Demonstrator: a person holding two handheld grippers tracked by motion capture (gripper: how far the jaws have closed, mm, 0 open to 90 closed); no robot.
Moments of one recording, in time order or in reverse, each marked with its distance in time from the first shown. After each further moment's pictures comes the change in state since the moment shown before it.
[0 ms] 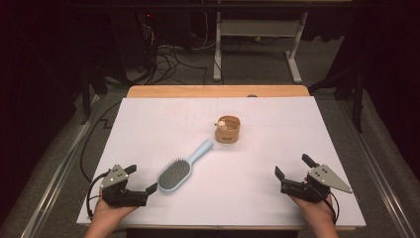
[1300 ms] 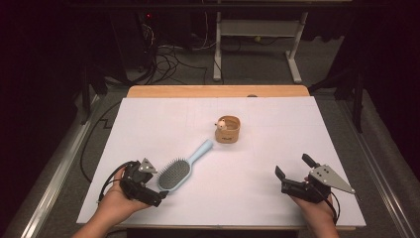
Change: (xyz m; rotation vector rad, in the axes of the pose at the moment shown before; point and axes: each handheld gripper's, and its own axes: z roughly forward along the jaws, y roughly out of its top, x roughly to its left) left arm -0.029 0.050 0.034 0.499 -0.007 0.153; right arm 0.000 0.002 -0.002 -0.016 0.015 0.018
